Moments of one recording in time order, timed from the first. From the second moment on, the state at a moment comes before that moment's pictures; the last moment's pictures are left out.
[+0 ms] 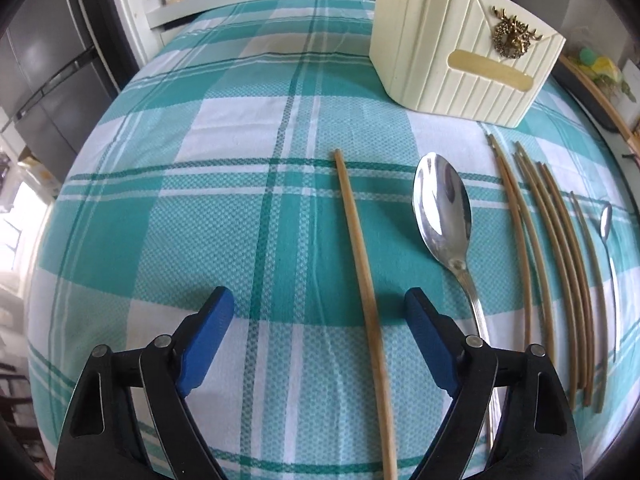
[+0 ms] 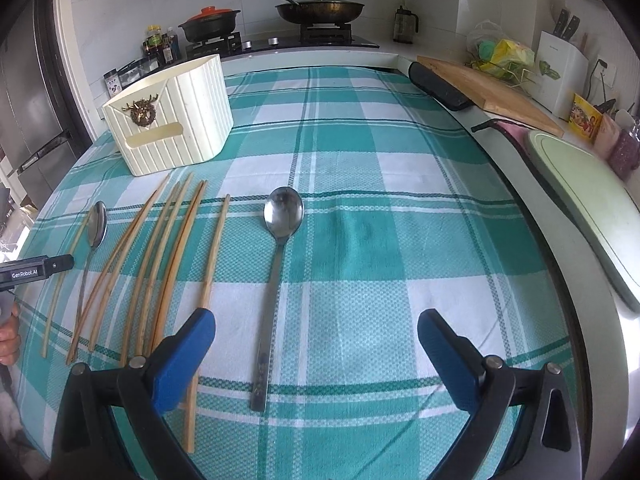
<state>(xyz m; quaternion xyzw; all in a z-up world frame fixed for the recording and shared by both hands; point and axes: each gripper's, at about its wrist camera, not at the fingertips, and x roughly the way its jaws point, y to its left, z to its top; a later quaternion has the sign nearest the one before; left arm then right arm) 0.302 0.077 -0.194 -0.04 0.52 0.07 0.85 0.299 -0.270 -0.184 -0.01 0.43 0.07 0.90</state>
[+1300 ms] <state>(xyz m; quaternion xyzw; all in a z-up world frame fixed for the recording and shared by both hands) 0.273 0.092 -0.086 -0.10 0.37 -0.01 0.92 0.319 -0.215 -0.129 -0.01 0.31 0.17 0.93</state>
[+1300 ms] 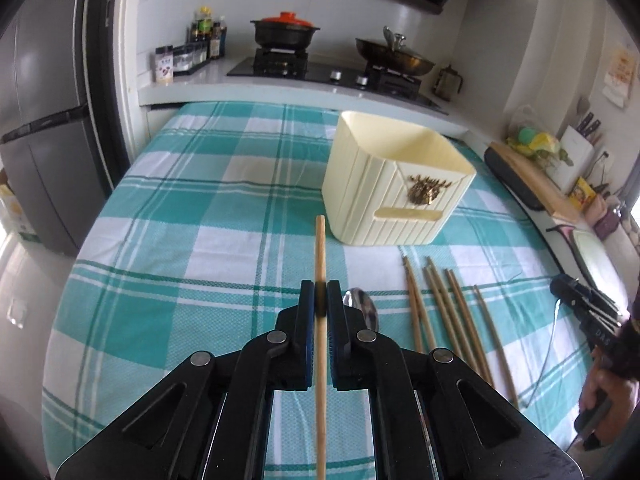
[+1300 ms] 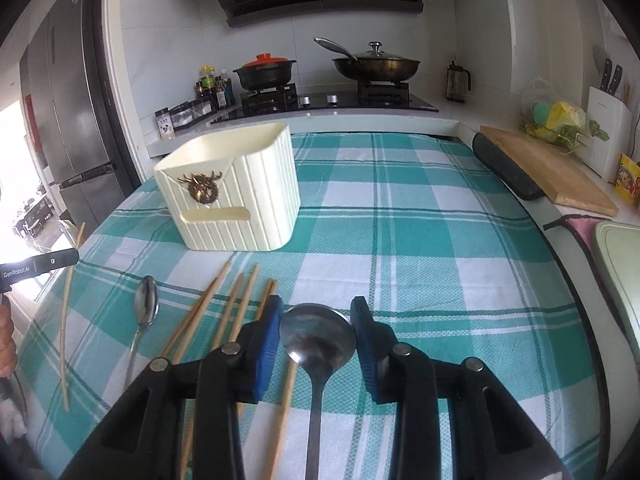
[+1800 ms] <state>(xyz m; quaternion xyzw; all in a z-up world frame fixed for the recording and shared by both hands) 0.227 0.083 -0.042 -0.11 0.33 -0.06 0.94 0.280 -0.226 -0.089 0.01 0.27 0.17 0.95</state>
